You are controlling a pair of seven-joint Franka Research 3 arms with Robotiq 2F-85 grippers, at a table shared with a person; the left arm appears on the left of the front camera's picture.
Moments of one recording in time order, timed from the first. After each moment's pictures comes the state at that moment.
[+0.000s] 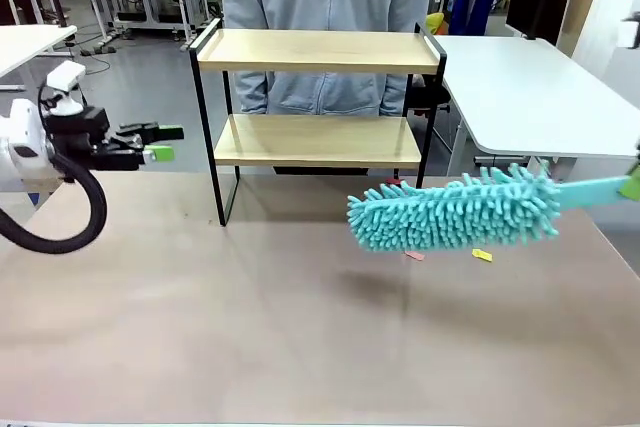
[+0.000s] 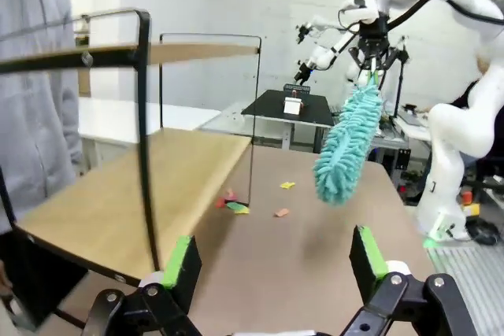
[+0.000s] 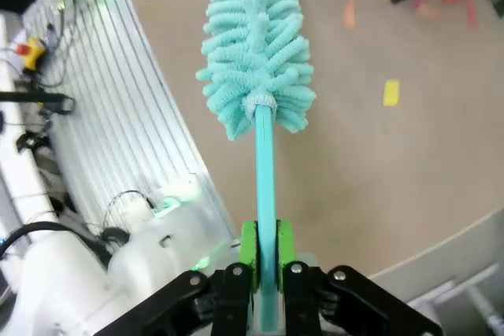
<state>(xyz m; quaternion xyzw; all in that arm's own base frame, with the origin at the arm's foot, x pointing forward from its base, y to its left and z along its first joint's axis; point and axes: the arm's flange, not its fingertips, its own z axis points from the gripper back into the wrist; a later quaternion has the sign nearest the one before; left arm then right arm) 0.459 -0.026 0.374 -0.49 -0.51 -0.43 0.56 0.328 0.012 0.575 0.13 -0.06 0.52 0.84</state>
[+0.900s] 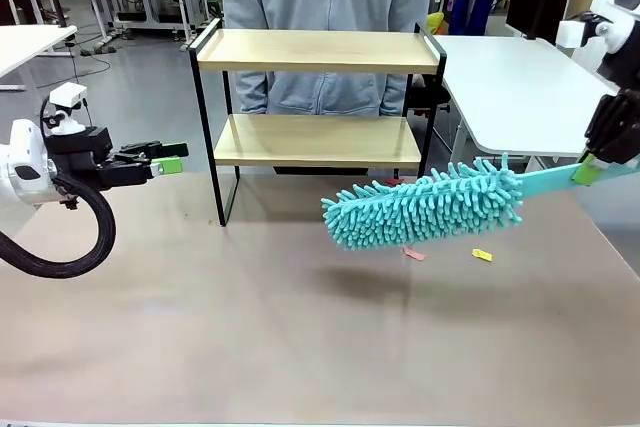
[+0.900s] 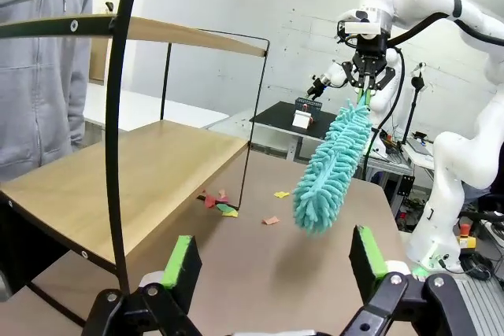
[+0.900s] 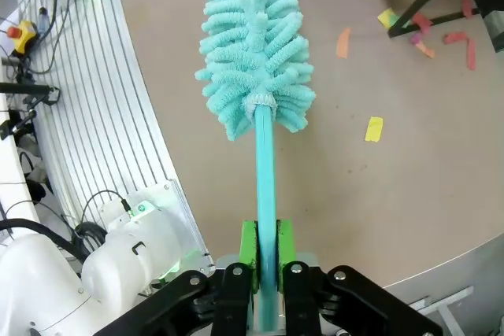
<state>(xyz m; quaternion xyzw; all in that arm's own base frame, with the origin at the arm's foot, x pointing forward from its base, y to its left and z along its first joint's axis) 0.430 -0.038 0.365 -0.51 -0.51 -0.38 0.58 0.361 0.036 0.566 0.12 -0.06 0.56 0.82</state>
